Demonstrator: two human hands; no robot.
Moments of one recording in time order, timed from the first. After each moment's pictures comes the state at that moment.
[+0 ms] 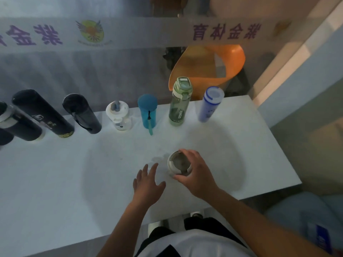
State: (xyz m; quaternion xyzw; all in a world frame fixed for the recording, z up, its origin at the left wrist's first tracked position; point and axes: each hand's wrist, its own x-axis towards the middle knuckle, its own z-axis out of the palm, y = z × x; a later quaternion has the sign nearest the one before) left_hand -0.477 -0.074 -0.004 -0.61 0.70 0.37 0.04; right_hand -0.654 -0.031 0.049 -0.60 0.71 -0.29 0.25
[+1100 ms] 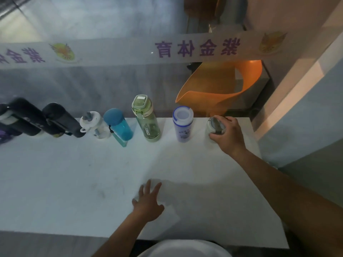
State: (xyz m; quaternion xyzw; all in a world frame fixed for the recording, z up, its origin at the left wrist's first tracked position) left_hand -0.682 -0.046 -0.033 -0.67 0.64 0.33 0.18; right_hand -0.989 -0.181 0.050 -0.60 0.71 -0.32 0.19
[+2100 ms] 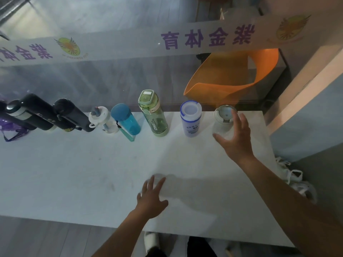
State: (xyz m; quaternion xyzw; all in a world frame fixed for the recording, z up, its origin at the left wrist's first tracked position) left_hand -0.666 -0.042 -0.030 -0.67 0.64 0.34 0.15; right_hand -0.974 -0.159 0.034 -0.57 0.73 -0.33 0.20
